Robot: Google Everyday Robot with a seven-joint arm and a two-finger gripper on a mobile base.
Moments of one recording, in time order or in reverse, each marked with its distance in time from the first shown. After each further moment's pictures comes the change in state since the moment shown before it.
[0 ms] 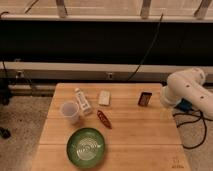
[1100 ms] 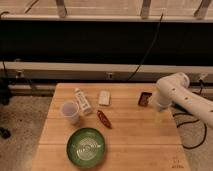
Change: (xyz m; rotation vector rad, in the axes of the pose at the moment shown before) arm -0.014 0.000 0.048 -0.078 0.014 -0.046
